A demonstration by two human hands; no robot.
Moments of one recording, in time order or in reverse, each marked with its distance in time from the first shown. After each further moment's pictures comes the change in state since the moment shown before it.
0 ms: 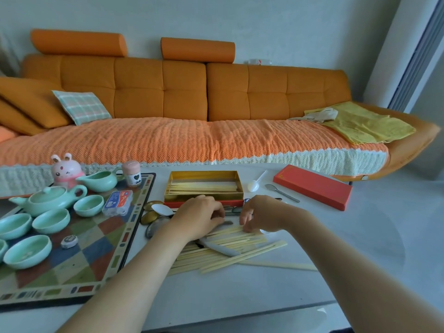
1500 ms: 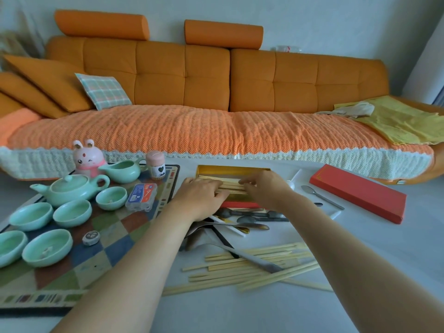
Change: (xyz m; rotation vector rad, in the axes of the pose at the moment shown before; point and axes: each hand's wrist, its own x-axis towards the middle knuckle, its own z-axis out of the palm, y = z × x) left_hand 0.020 -0.078 -0.019 0.128 -0.061 -0.228; right_hand 0.106 -0.038 0.006 -0.045 0.349 0.053
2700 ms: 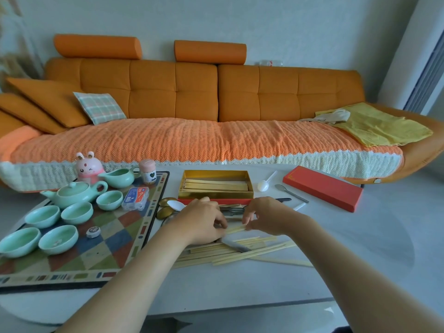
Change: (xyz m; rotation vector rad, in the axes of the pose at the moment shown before) left_hand -0.068 0.062 -0.003 -0.054 -0.050 0.224; right_hand -0.105 0.026 -0.029 -0.009 -0.237 -0.127
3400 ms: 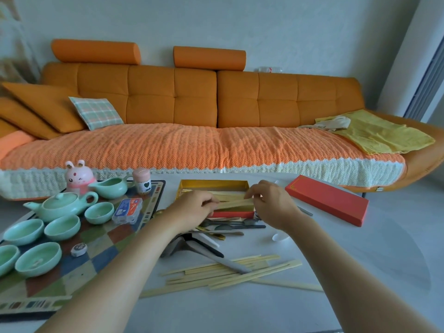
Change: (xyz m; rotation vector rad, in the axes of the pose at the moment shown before) left_hand 0.034 -0.025 -0.026 -0.424 0.126 -0.176; right_hand 0.032 0.012 -0.021 0.138 0.452 0.022
